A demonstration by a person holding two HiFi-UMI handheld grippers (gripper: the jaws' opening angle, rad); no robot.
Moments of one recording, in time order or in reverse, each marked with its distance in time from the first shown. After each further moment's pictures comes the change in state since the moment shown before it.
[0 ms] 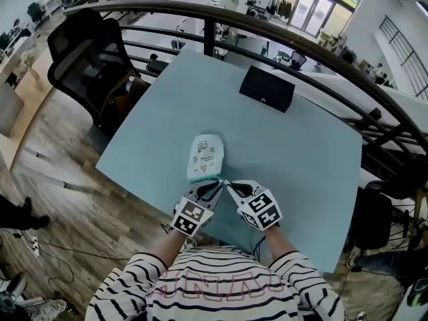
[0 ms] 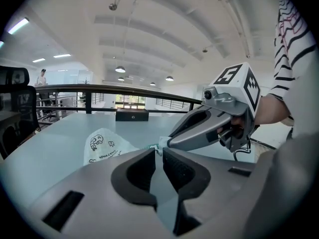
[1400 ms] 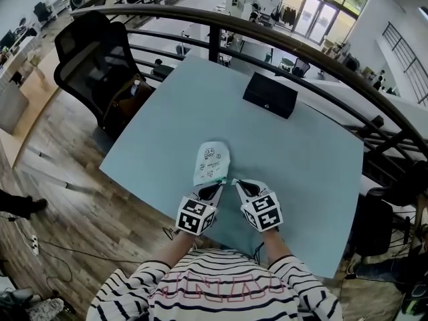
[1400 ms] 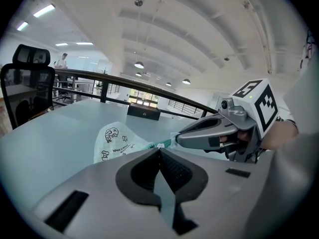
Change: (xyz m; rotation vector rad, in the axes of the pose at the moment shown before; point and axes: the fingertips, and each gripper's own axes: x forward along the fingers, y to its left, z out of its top) left arm 0.000 0.013 0.004 -0.232 0.009 0.088; right arm -0.011 -0.032 0.004 0.048 -0.009 -0.174
